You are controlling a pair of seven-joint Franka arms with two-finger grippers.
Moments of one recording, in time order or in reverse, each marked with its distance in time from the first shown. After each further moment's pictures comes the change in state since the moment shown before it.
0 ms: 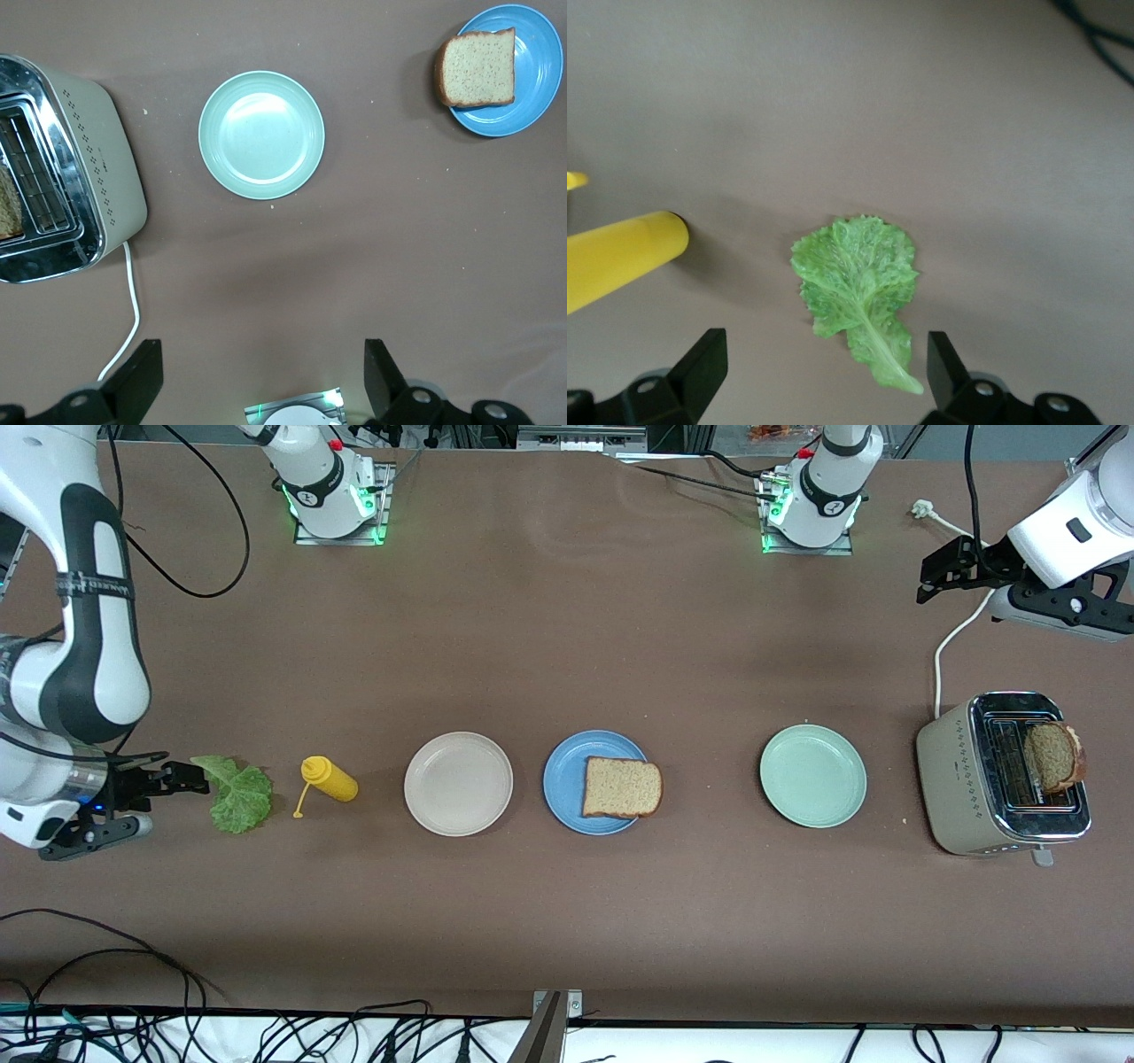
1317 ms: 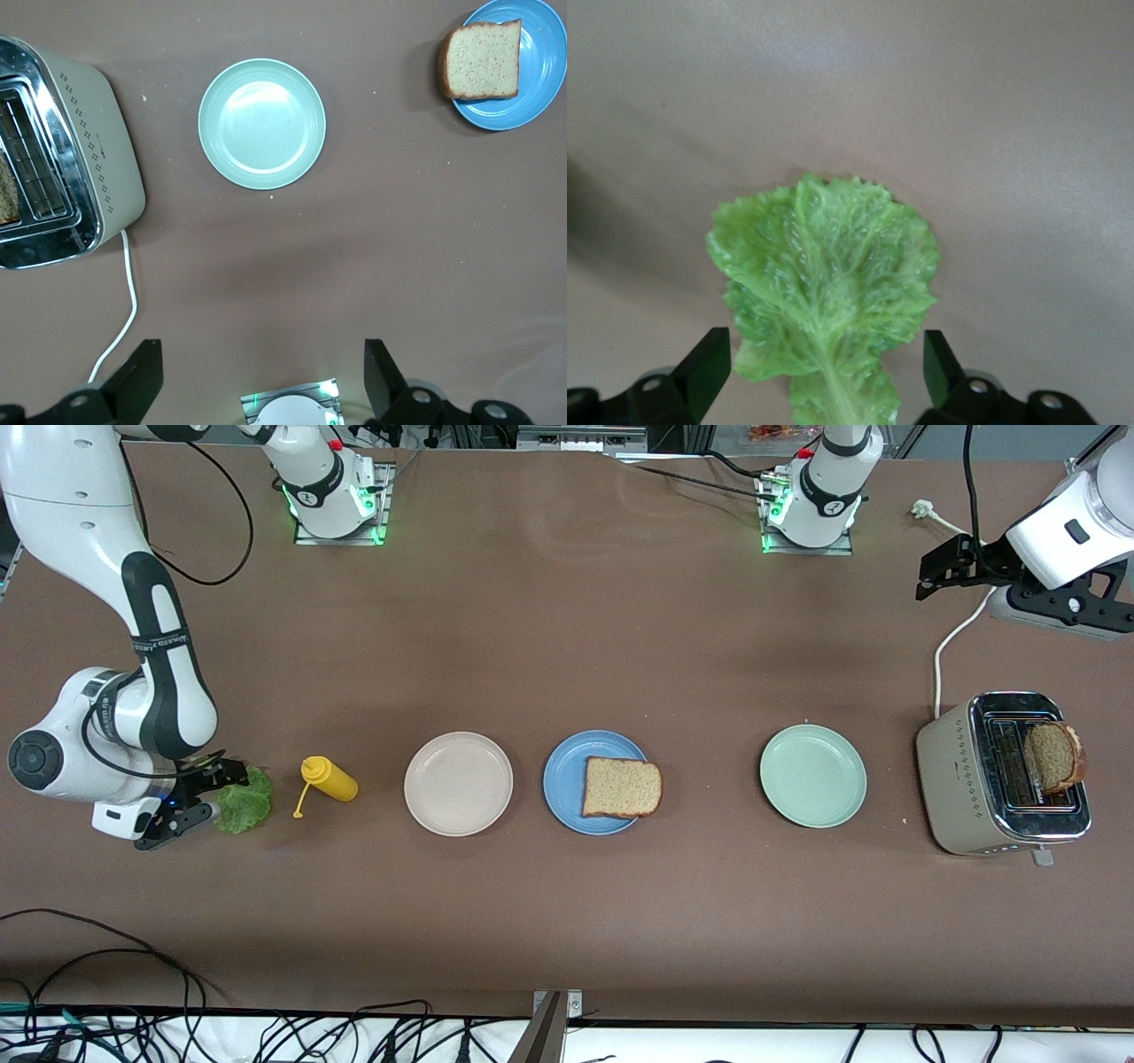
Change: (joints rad) left arm 0.007 0.003 -0.006 0.006 0.000 -0.027 -0.015; right arm -0.019 0.099 -0.001 -0.211 0.003 0.274 -0.235
